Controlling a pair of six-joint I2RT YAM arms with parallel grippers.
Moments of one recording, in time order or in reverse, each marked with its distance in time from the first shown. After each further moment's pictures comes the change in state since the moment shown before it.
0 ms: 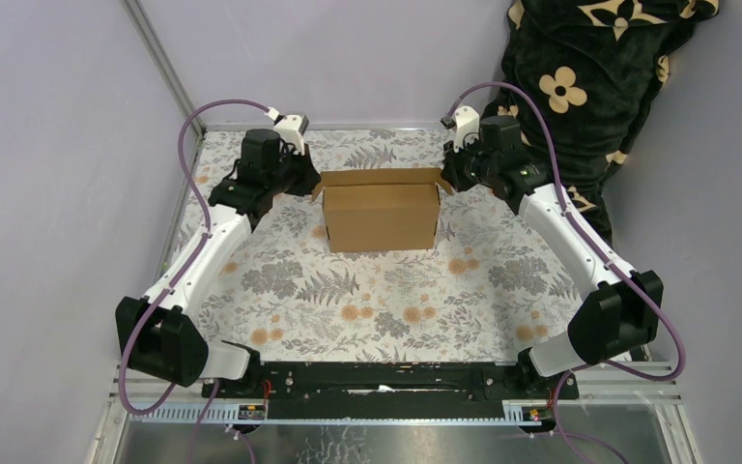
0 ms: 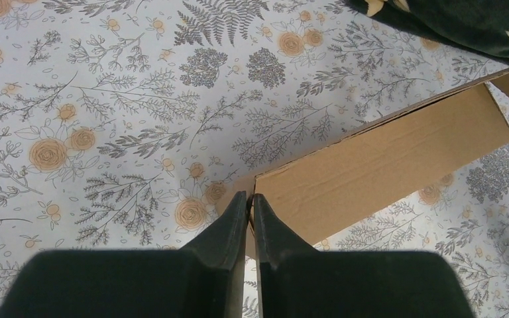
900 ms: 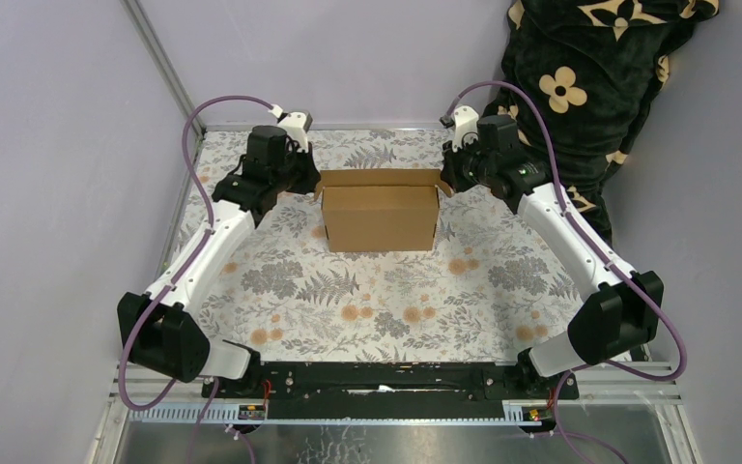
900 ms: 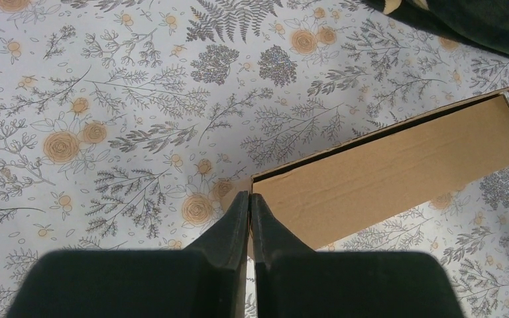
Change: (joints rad) left arm -0.029 0.024 0.049 -0.056 -0.073 -0.004; right arm 0.019 0.002 0.024 -0.042 0.037 0.042
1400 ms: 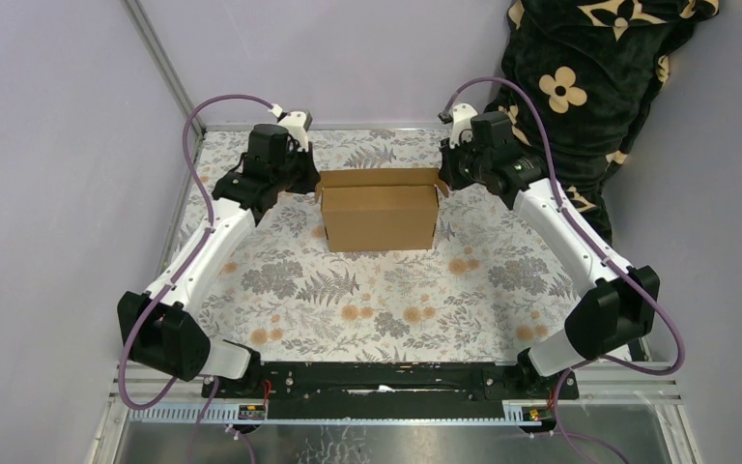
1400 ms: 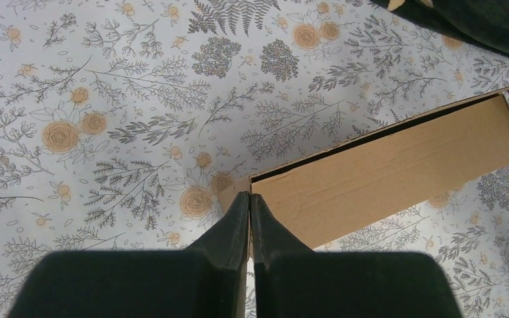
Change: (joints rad) left arm -0.009 0.010 0.027 -0.042 -0.018 -0.019; right arm 0.021 0.026 0.042 -0.037 0.051 0.069
